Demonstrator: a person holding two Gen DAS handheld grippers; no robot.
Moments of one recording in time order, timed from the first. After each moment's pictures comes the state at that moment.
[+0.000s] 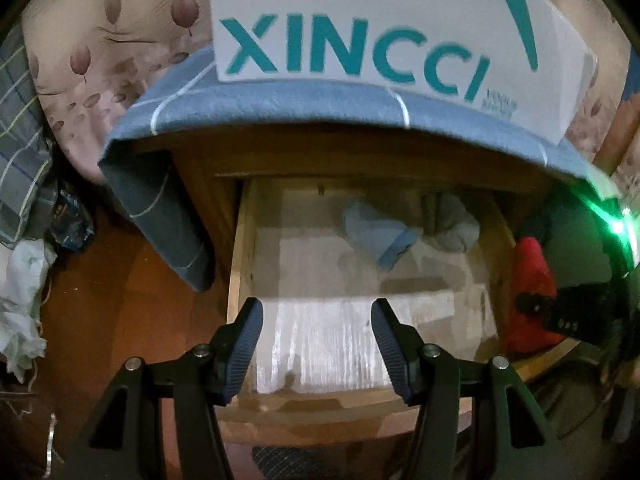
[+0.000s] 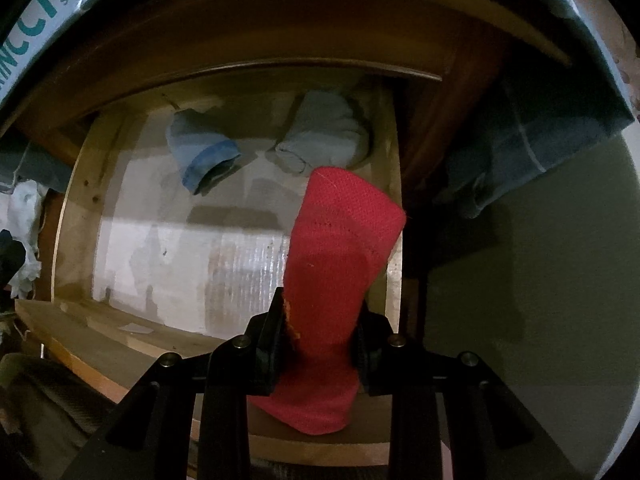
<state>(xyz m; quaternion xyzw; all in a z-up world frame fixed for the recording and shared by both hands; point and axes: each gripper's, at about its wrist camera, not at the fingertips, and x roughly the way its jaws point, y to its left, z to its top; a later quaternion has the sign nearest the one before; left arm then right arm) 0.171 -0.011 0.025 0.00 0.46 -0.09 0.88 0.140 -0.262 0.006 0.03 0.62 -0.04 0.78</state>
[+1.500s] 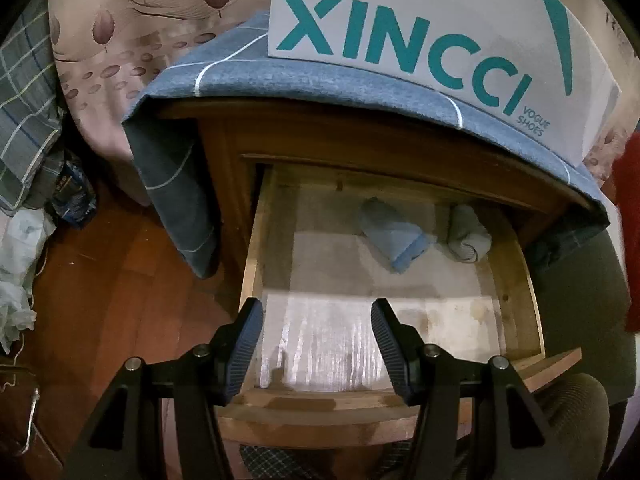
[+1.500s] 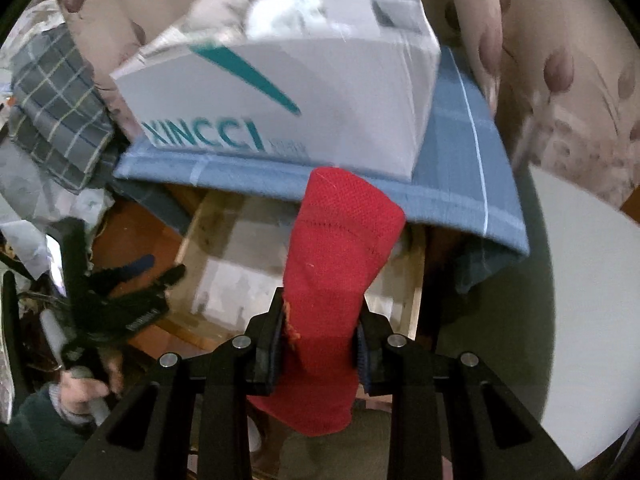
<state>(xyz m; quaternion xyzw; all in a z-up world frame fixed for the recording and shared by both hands) 0.172 0.008 0.012 -0.03 0.47 -0.07 0.88 0.106 -0.219 0.180 0.01 0.51 0.05 0.86</state>
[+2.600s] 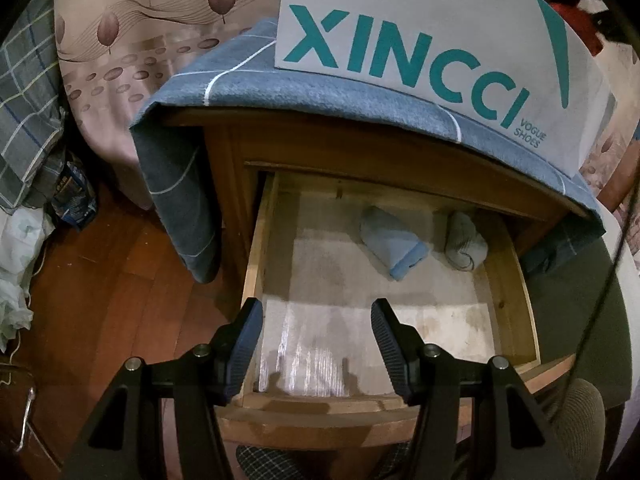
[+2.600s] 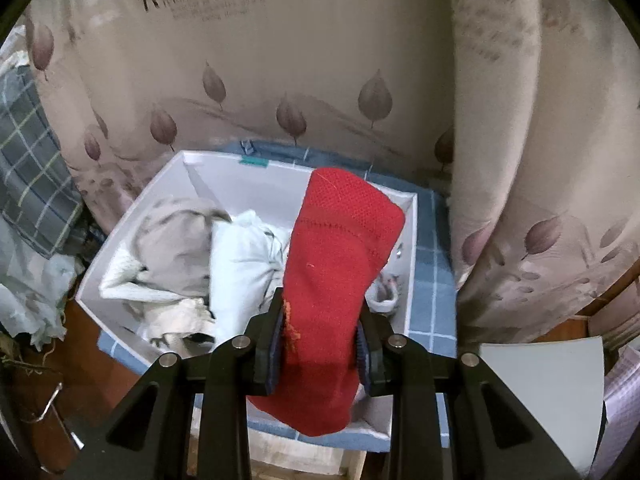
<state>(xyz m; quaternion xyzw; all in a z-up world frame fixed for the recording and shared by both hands) 0.172 0.012 0.017 -0.04 0.46 -0.07 0.88 0.285 -0.214 0.272 -0.03 0.47 -0.01 0.88</state>
